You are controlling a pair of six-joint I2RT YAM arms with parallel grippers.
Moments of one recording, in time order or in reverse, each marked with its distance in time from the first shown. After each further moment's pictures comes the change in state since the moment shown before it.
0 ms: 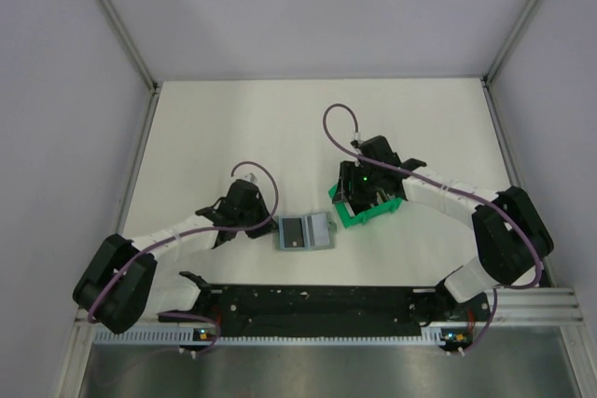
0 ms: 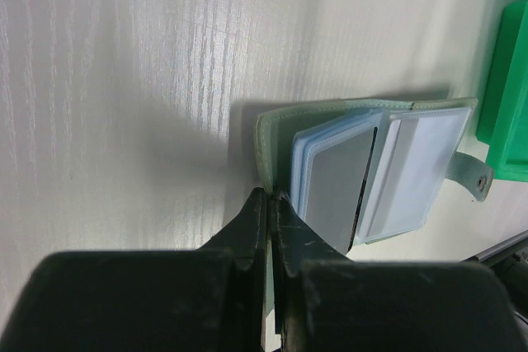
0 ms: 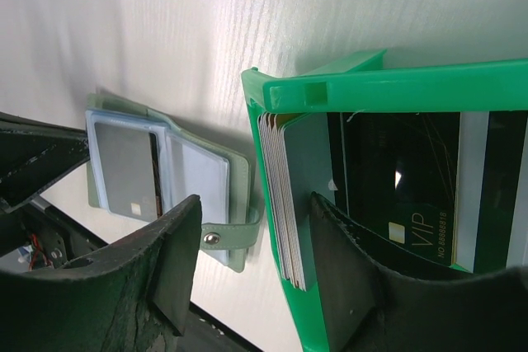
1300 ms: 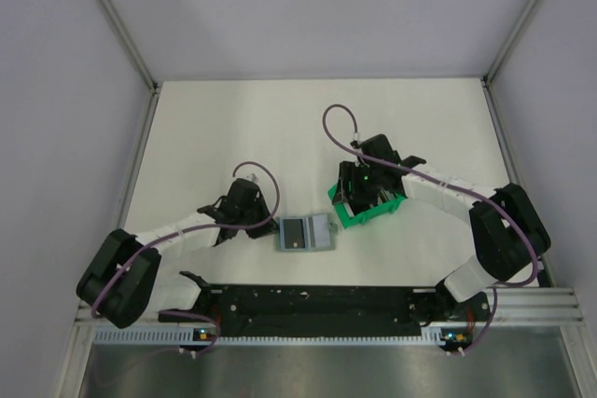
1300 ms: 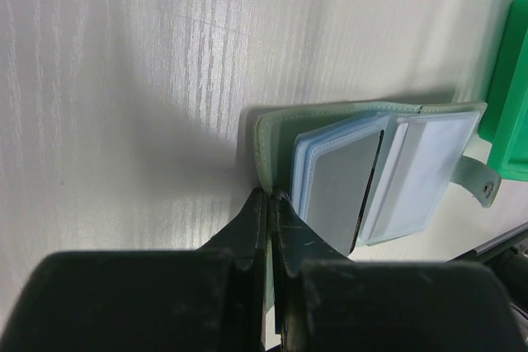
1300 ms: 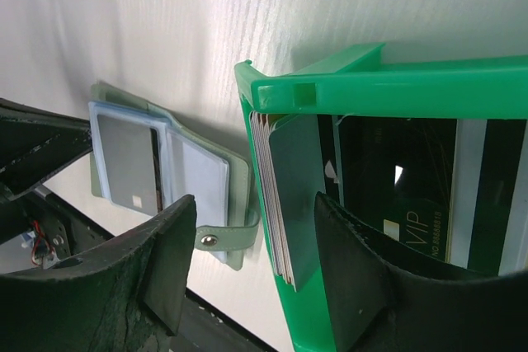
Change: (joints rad) left arm 0.008 0.033 0.008 0.003 0.033 0.005; right arm -0.018 0.018 0.019 -0.034 -0.032 -0.022
